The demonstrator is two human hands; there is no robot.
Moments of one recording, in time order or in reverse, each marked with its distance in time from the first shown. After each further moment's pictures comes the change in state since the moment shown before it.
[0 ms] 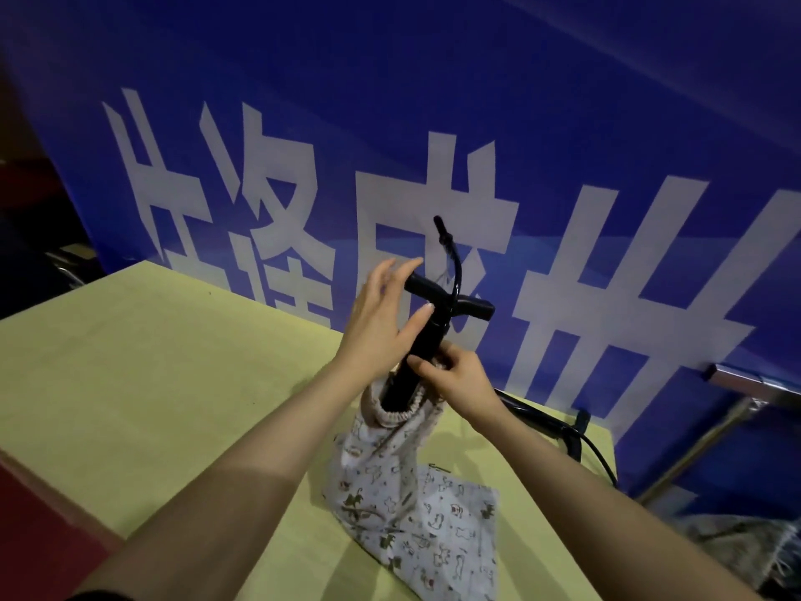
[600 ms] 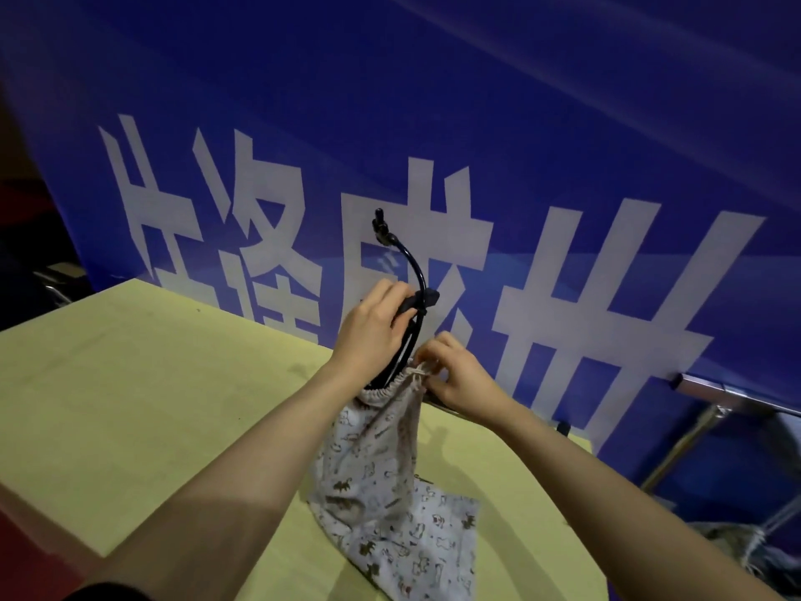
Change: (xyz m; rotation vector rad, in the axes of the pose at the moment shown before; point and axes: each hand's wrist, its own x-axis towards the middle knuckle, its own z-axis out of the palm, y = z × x) left_hand 0.009 0.022 -0.002 0.136 0.143 0.230; right_hand -0.007 -0.024 -0.040 -0.570 -0.167 -0.365
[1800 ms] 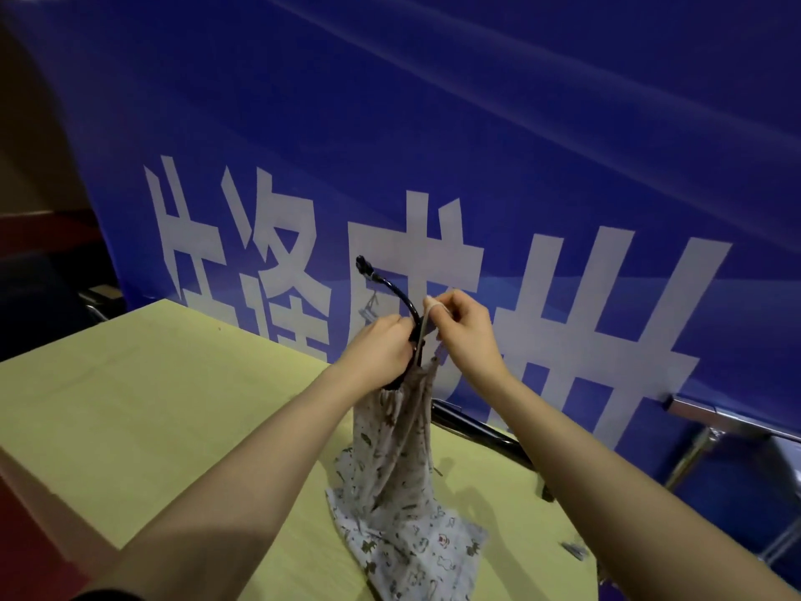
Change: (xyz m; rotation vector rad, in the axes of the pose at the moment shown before) left_hand 0.010 0.042 -0.009 0.242 -0.458 -0.198; right_hand 0.010 -0.053 -0.054 0.437 0.434 0.095
